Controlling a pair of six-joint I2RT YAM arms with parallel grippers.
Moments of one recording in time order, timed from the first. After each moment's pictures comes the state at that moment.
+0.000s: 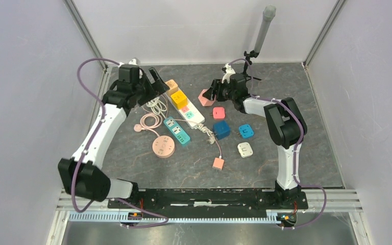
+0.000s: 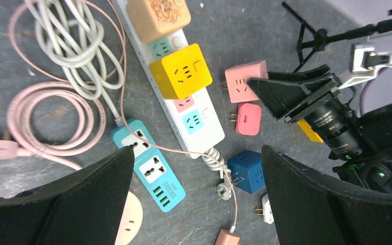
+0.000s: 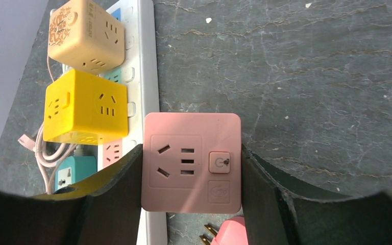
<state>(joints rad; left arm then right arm) -0.22 1.41 1.30 -0.57 0.10 -0.65 0.38 2.10 1.30 0.36 -0.37 0.43</state>
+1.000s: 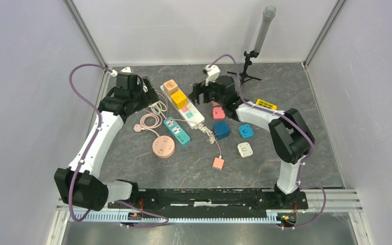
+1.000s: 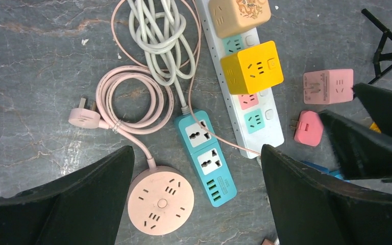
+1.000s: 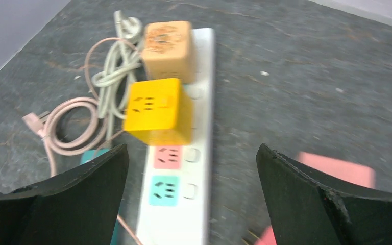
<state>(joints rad) -0.20 1.28 1.24 -0.68 -0.13 -0.58 0.56 1.87 1.23 0.36 -0.15 0.18</state>
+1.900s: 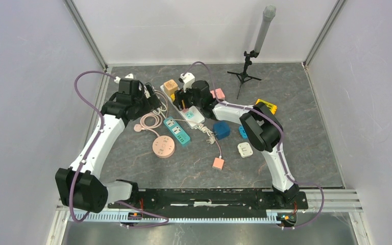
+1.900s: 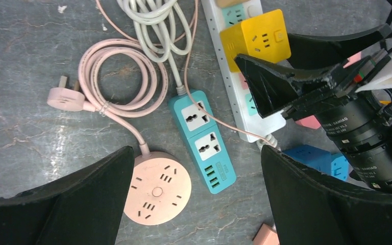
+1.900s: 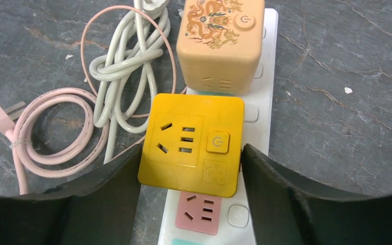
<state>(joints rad) -0.20 1.25 1.14 -0.66 -0.07 -0.60 0.71 2.23 1.54 0.34 -0.13 0.11</state>
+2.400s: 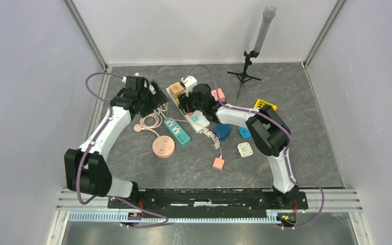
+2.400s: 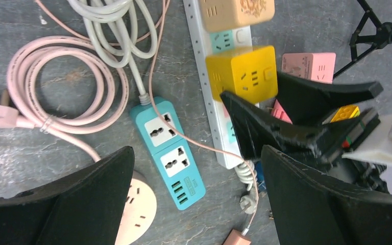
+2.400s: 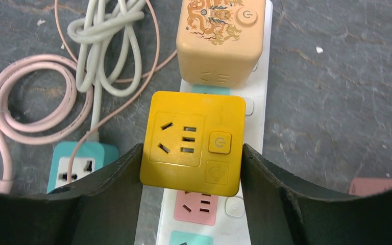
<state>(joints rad) -0.20 1.39 1.14 -0.54 0.05 -0.70 0.73 2.14 1.47 0.25 0.00 0.05</state>
